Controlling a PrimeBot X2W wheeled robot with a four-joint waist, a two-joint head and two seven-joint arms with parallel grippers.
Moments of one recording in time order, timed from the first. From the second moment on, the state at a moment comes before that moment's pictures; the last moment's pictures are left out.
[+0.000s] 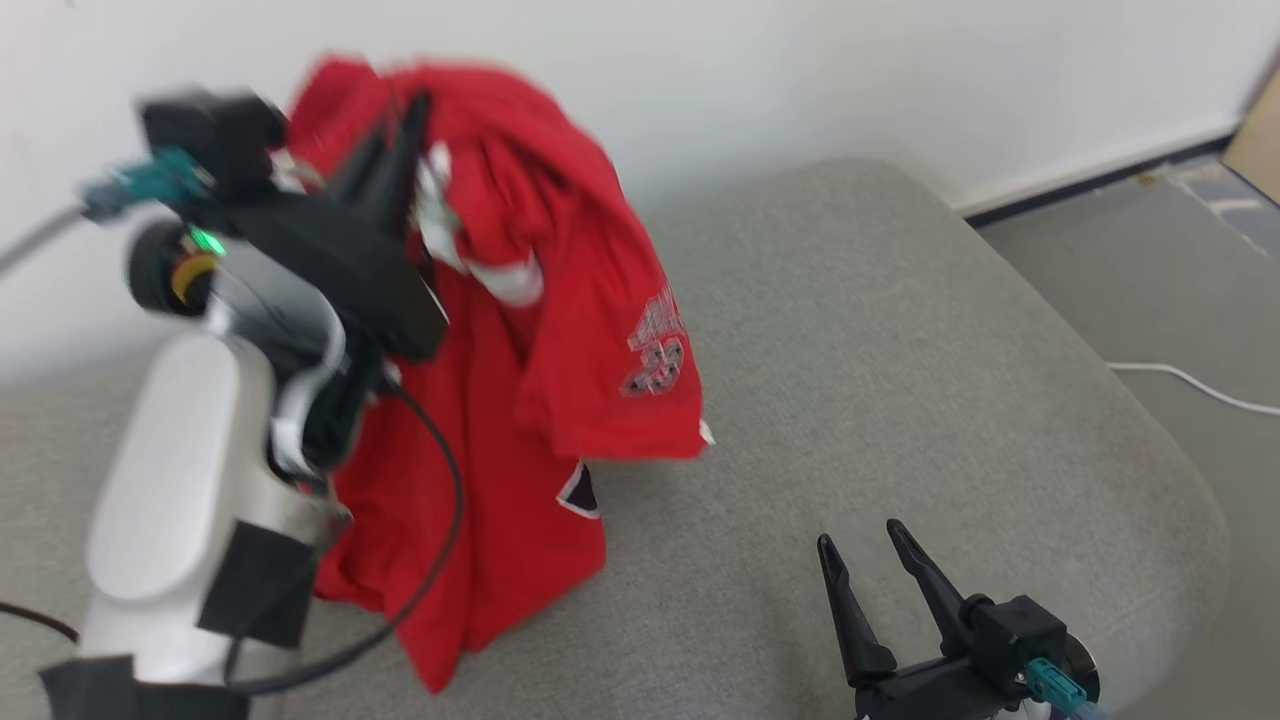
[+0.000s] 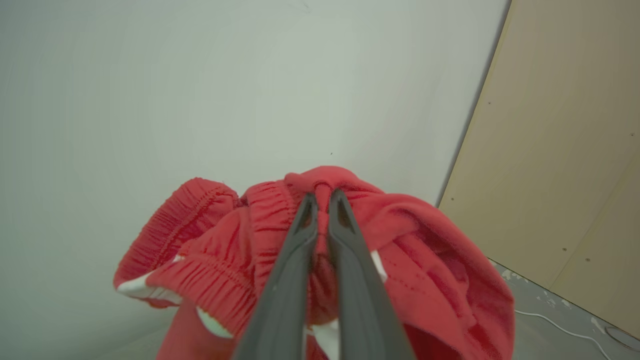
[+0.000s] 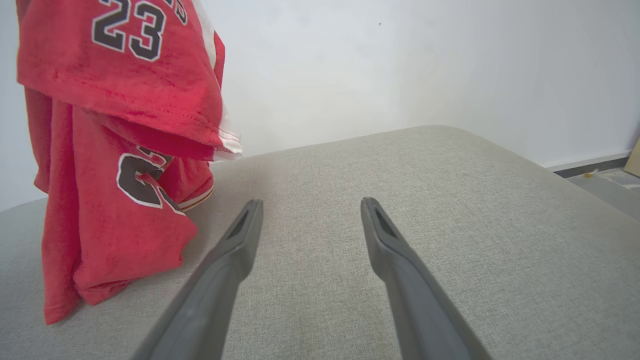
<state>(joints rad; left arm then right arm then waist) -0.82 0.18 -0.21 0.29 -0.56 -0.12 0.25 -0.12 -0.05 0.23 0.34 0.20 0.13 -0.26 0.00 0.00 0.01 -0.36</state>
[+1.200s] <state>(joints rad) -0.23 0.19 -0.31 0.34 -0.43 0.02 -0.24 0.00 -0.08 0.10 0.25 0.17 0.13 -0.21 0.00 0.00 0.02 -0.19</state>
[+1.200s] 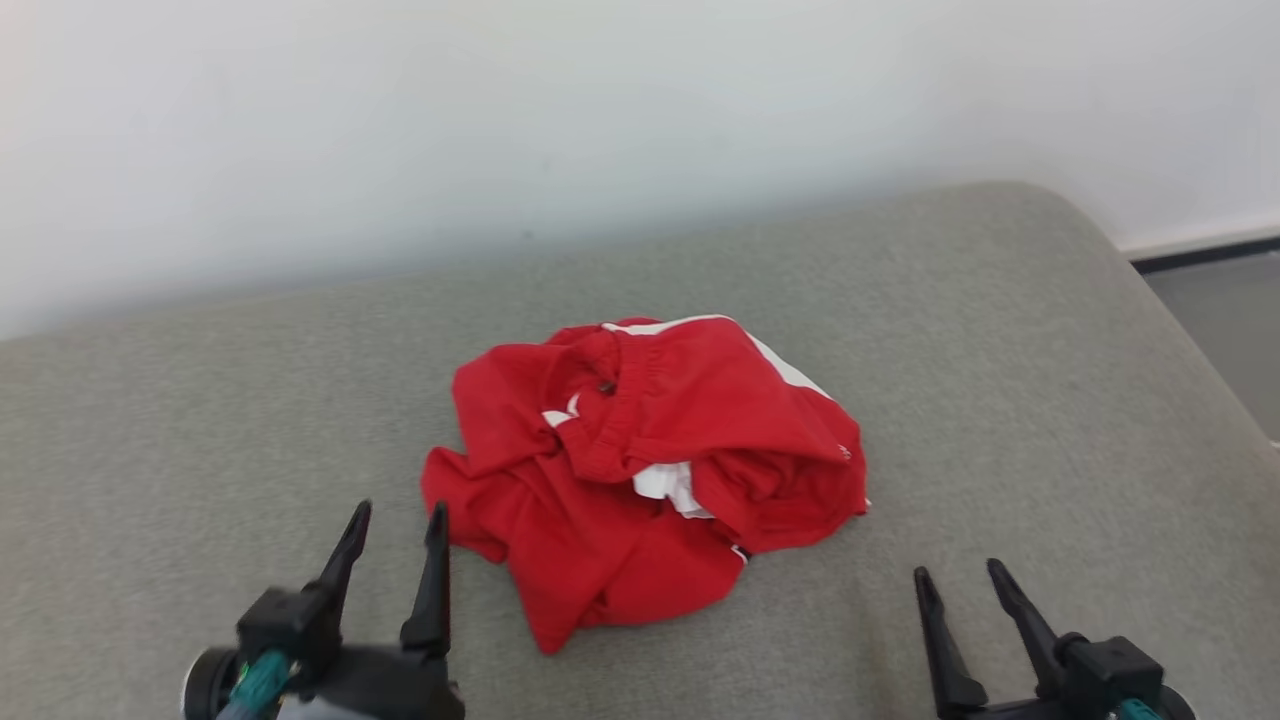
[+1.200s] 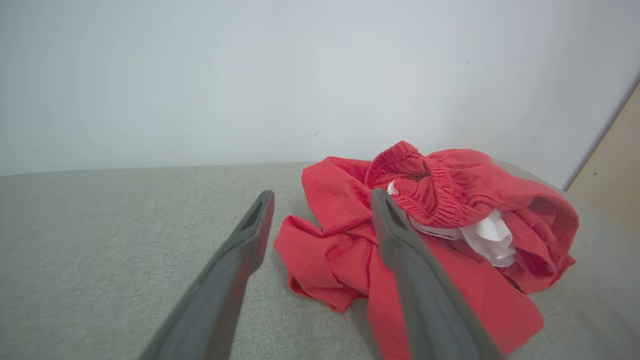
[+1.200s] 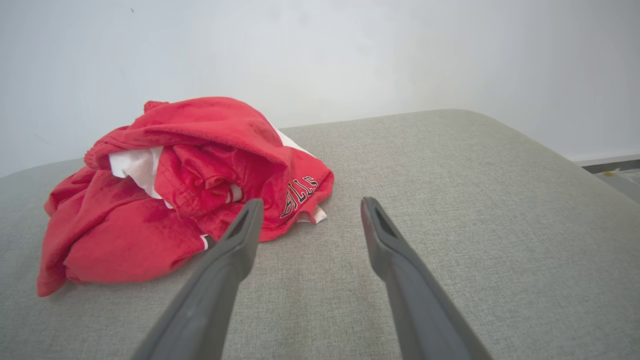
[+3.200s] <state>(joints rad) -0.64 0.09 -0.19 0.39 -0.44 -0.04 0.73 -0.01 -0.07 0.12 0.24 0.19 0.13 -0.22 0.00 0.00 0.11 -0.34</state>
